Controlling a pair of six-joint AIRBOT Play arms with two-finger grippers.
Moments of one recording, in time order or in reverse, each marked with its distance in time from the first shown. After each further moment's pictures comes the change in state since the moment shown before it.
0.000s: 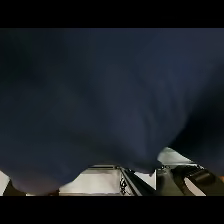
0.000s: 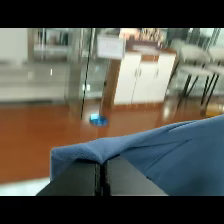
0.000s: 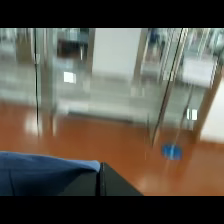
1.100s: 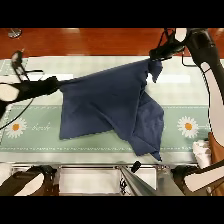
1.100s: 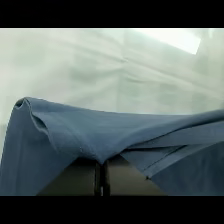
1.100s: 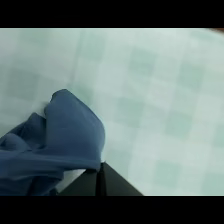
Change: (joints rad) left arm -0.100 -0.503 -0.982 0.008 0.631 -0.018; right arm -0.083 -1.015 -0.002 0.118 -0.017 -0.014
